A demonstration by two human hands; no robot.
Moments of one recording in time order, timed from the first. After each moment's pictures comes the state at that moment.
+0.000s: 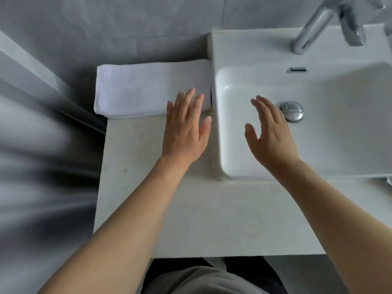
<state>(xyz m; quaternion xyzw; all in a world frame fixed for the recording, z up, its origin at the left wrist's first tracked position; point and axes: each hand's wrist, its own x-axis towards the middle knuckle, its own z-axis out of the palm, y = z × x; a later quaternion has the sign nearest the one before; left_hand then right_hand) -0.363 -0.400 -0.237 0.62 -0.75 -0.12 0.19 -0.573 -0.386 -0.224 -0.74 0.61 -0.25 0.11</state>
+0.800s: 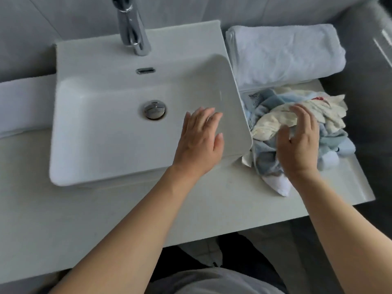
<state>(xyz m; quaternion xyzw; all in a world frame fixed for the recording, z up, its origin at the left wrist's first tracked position) -0.773 -0.348 -0.223 0.51 -0.81 -0.19 0.22 -0.994 -0.309 -0.225 -0.54 0.76 -0.35 0.05</state>
